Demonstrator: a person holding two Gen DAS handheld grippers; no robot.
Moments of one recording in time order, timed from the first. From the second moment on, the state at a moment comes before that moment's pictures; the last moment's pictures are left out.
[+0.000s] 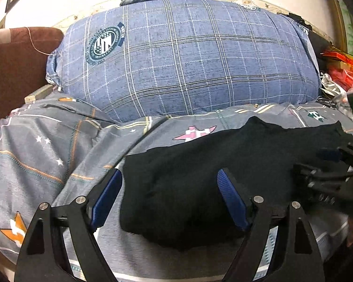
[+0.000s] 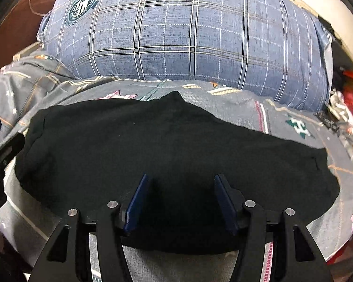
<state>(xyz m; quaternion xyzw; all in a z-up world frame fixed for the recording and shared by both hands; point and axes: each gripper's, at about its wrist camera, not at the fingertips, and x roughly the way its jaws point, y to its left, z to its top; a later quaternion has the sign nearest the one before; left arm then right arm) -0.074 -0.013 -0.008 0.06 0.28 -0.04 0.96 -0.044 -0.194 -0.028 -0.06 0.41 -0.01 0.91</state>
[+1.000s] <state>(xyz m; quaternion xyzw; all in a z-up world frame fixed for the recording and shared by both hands) -0.051 -0.044 -0.025 0.07 0.28 -0.06 0.96 -0.036 -0.201 -0.030 -0.10 0.39 -0.05 0.91</state>
